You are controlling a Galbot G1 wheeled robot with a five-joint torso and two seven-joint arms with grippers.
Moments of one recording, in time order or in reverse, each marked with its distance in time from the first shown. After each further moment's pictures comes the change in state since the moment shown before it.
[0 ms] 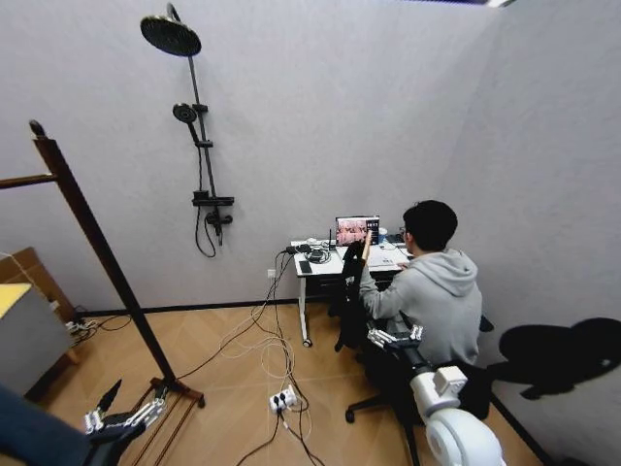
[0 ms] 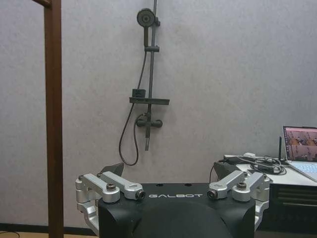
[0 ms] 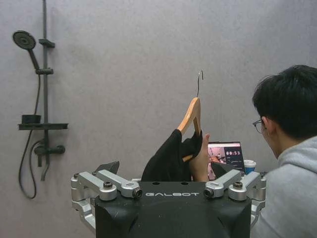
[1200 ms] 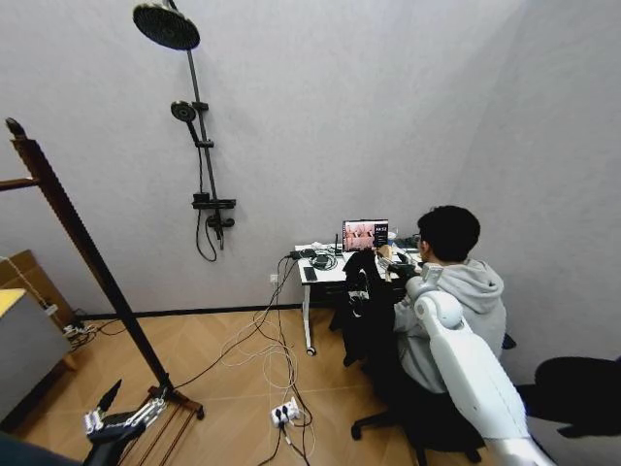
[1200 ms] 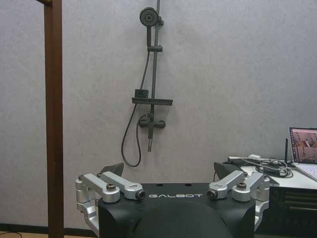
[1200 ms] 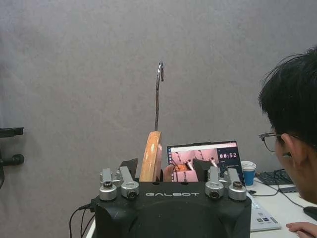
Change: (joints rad) left arm 0.000 0.000 0.000 0.000 0.000 0.000 0.000; right arm 0.688 -0.243 -0.172 -0.626 0.234 -0.127 0.015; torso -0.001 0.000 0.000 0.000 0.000
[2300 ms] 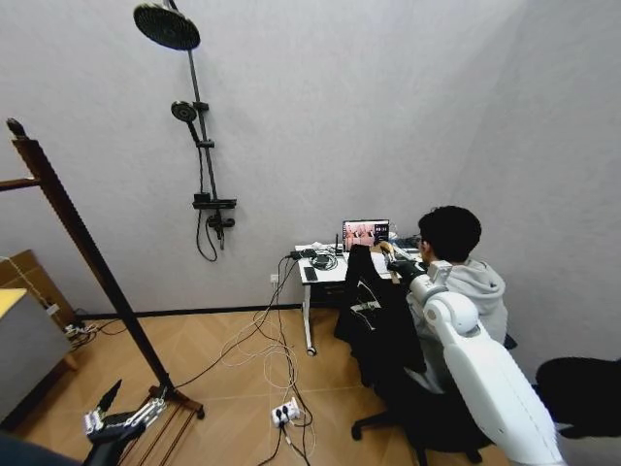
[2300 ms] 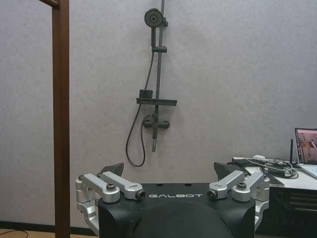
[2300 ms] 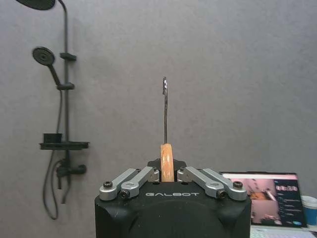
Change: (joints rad) left arm 0.000 0.000 0.000 0.000 0.000 0.000 0.000; right arm -0.094 -0.061 0.000 0.288 0.091 -0.055 -0.042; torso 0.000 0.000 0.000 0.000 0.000
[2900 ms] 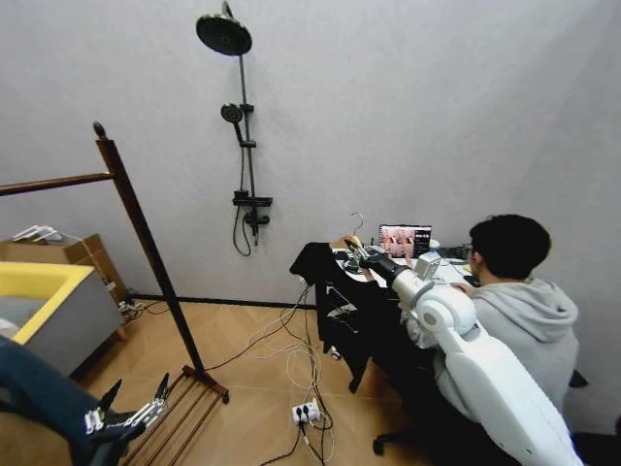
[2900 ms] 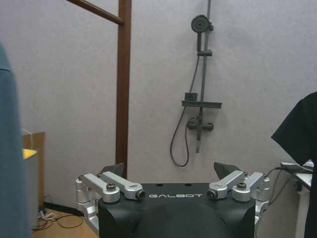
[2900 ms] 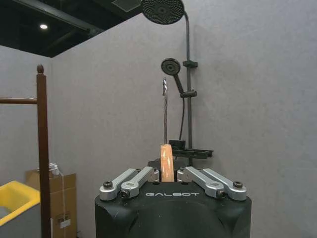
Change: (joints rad) left arm 0.000 0.000 0.000 0.000 0.000 0.000 0.000; right arm 0.026 -0.070 -0.118 0.153 0.163 -0.031 -0.031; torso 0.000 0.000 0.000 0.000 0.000
